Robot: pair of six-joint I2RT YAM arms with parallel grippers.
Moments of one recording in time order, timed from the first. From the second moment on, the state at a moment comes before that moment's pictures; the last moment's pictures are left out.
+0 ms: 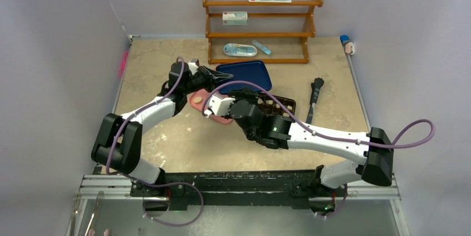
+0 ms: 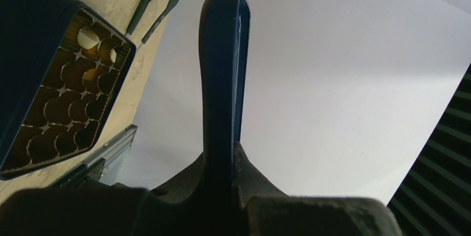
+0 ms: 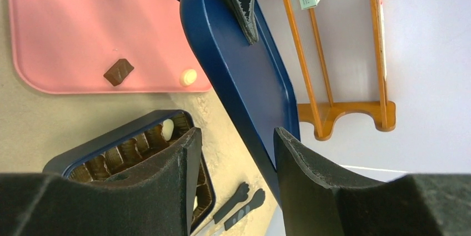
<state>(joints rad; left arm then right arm) -0.35 1.51 0.85 0.45 0.61 -1.77 1.20 1.37 1.10 -0.19 0.76 -0.72</state>
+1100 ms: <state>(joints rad) -0.33 1.41 0.75 0.58 0.62 -1.74 1.12 1.39 1.16 -0.22 0.70 -0.67</state>
